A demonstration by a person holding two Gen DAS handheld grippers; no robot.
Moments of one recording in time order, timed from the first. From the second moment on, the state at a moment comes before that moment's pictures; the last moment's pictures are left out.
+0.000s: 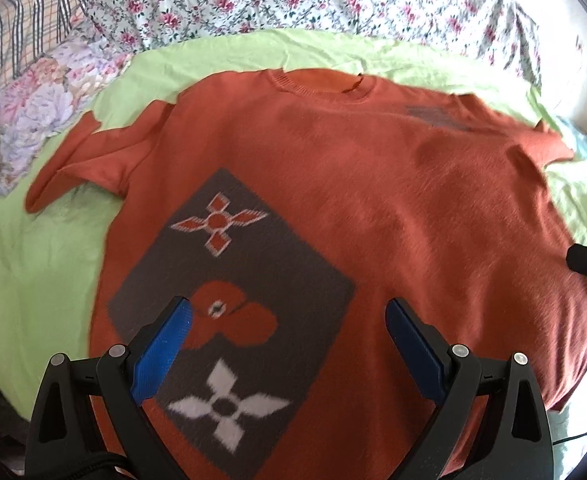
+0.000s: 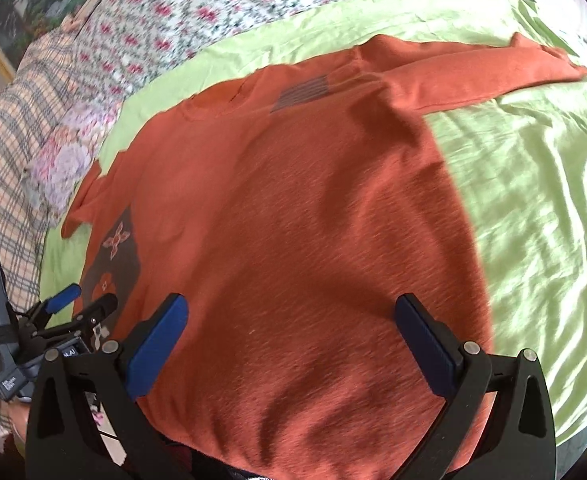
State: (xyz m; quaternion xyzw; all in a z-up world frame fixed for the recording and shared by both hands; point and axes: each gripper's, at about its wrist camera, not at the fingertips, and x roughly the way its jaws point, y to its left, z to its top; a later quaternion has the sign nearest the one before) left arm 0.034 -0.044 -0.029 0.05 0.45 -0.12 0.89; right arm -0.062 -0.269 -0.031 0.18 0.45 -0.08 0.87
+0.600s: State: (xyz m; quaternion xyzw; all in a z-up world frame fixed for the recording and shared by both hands) left arm 0.124 -0.083 -0.025 0.06 0.46 -0.13 0.88; right arm -0.079 -0.501 0.011 0.30 0.35 -0.23 0.86
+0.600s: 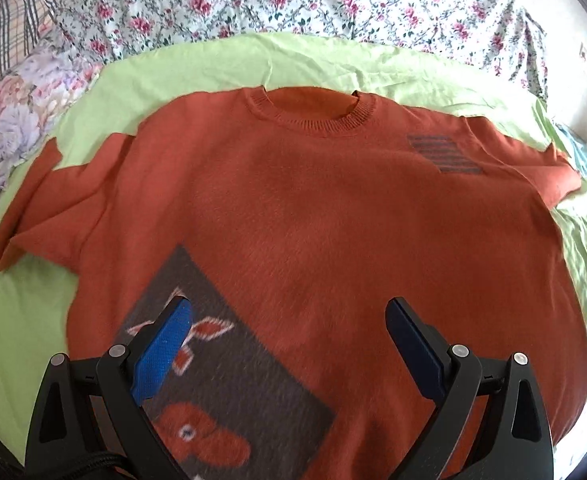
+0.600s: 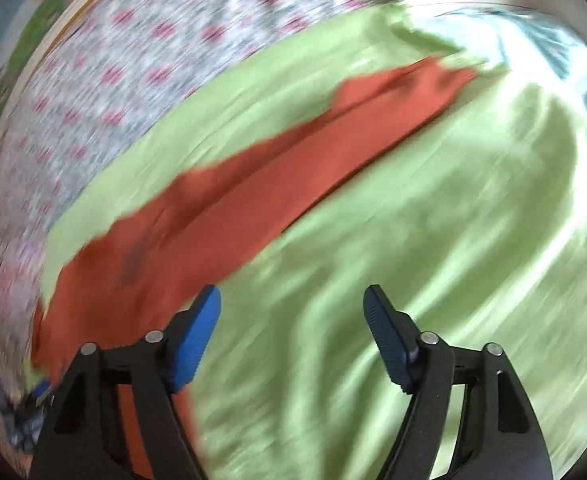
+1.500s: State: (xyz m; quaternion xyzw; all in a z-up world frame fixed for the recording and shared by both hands) left arm 0.146 -0.074 -0.045 0.02 0.49 -0.13 0.86; right arm 0.002 -0.611 0.036 0.33 0.29 -0.23 0.87
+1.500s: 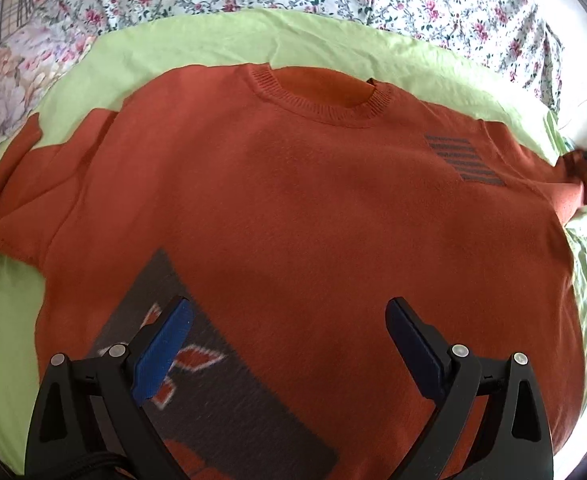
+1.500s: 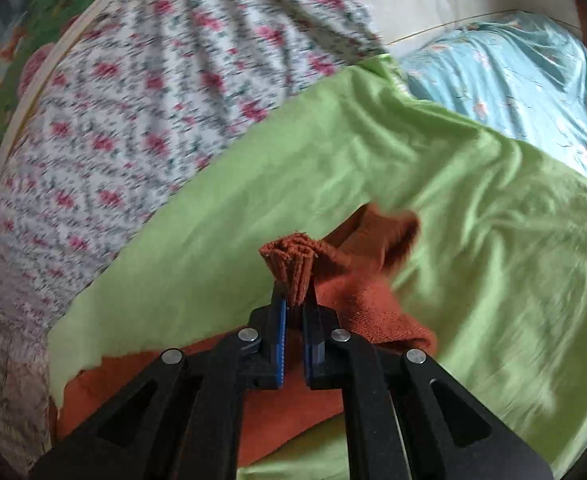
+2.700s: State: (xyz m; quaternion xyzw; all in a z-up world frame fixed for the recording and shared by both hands) left arm 0.249 -0.018 -0.060 -0.11 0.49 -0.18 0.85; right arm 0.151 -0.243 -0.025 0.36 0.42 0.15 0.82
